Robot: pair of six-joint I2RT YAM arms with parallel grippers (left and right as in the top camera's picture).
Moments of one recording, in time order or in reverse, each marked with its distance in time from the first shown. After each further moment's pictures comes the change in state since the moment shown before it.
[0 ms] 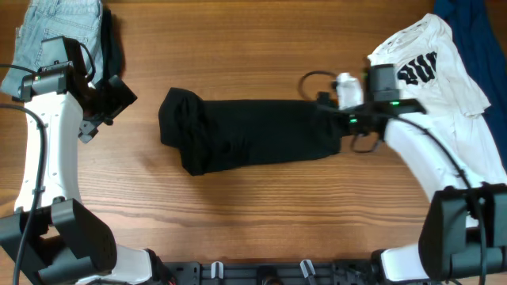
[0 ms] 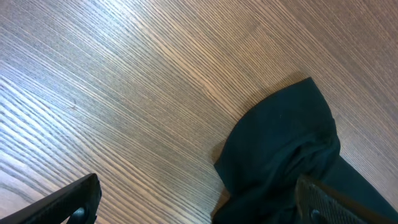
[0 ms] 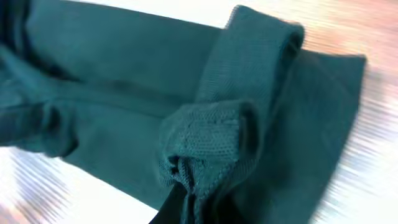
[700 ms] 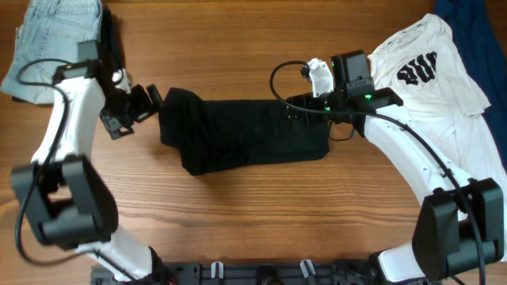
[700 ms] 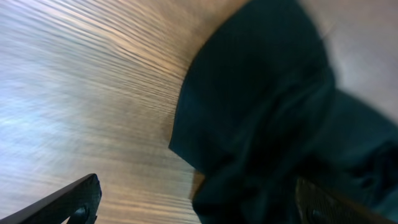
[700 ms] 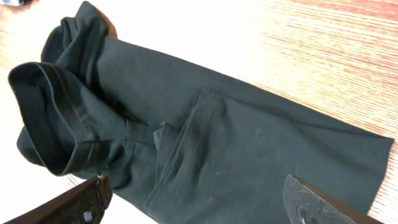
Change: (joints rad) left arm -0.073 0.197 -0.010 0.007 0.226 0.207; right arm 0.124 0.029 0.120 0.044 -0.012 0.077
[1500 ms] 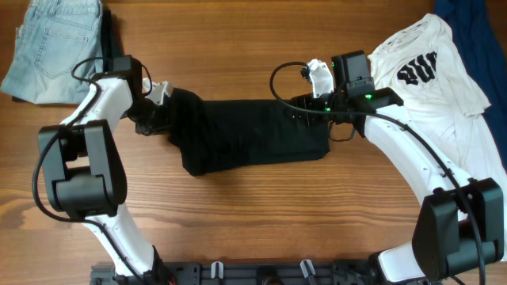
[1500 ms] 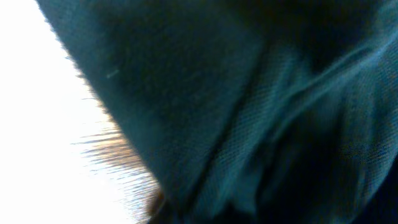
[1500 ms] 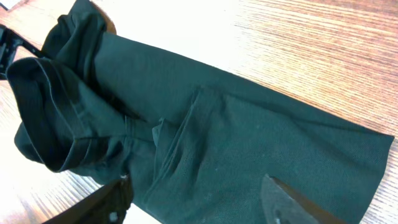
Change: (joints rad) left arm -0.081 0.180 -0.075 0.166 0.123 0.327; right arm 0.000 0.000 0.000 -0.010 0.000 -0.013
